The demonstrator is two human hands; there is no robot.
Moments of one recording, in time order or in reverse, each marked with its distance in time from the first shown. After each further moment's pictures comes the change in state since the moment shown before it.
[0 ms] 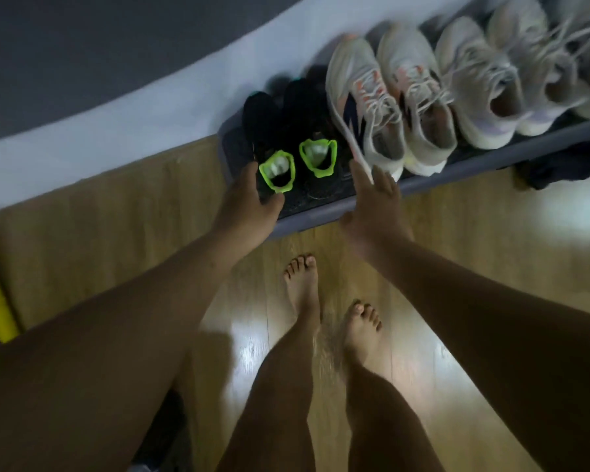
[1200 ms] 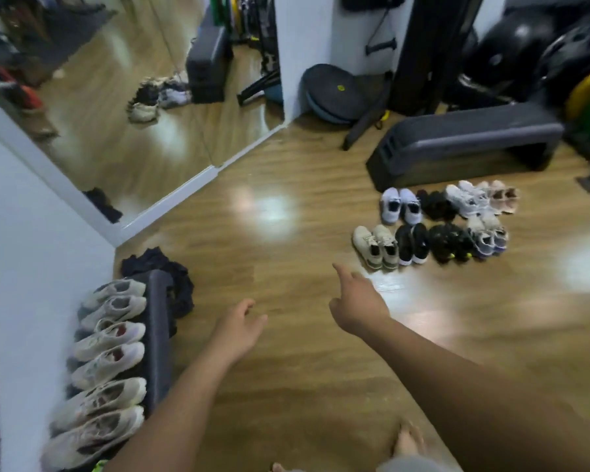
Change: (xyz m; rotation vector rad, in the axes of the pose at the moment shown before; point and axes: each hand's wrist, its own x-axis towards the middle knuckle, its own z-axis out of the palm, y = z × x) left_hand -0.541 0.254 0.064 0.826 -0.787 1.118; right_hand -0.707 0.101 -0.067 0.692 0.880 1.092
